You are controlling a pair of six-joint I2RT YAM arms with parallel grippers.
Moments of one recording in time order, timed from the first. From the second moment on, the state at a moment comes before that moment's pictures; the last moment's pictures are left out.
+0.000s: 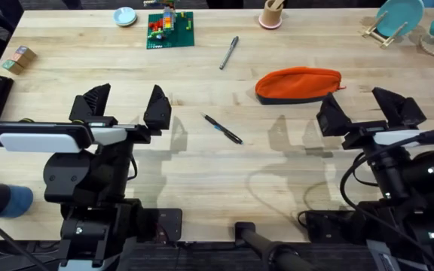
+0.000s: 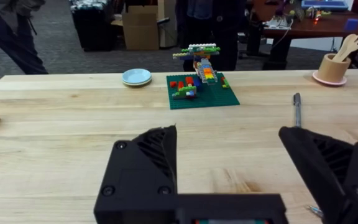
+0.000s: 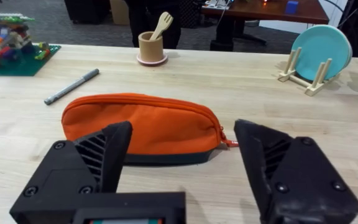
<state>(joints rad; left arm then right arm) 0.00 0.00 0.01 -0.02 0.01 0.00 0.00 0.00 0.01 -0.09 -0.05 -0.01</state>
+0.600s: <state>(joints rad) 0.00 0.00 0.01 -0.02 0.01 0.00 0.00 0.00 0.01 -0.10 -0.05 -0.01</state>
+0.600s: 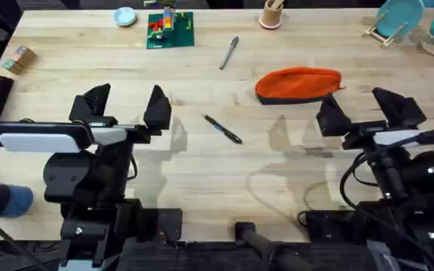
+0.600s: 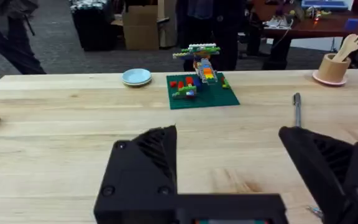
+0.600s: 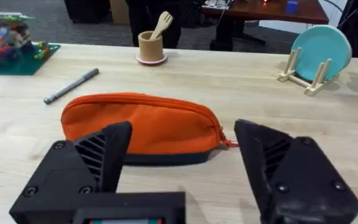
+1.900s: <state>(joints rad) 0.00 0.88 0.86 -0.42 0.48 0.12 0.00 0.69 0.87 -0.71 -0.12 -0.05</state>
